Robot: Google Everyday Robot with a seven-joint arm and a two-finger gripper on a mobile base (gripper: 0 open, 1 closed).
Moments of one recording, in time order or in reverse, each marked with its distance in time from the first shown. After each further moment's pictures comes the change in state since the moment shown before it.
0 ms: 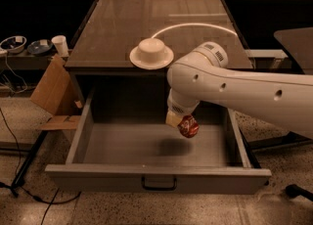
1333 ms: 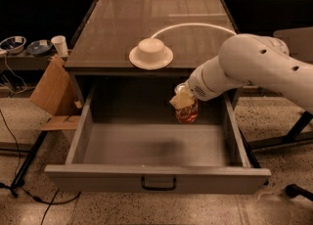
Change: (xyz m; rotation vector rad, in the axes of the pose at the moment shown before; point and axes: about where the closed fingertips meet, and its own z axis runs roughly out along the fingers) arm -0.011 -0.036 -0.066 -0.073 -0.359 0.204
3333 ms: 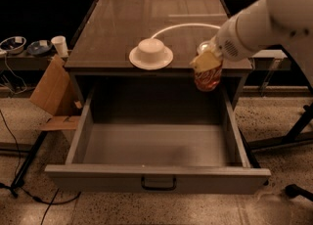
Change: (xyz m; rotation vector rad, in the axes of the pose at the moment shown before) arm -0.047 -0.051 -0.124 0.137 -0.054 -0.001
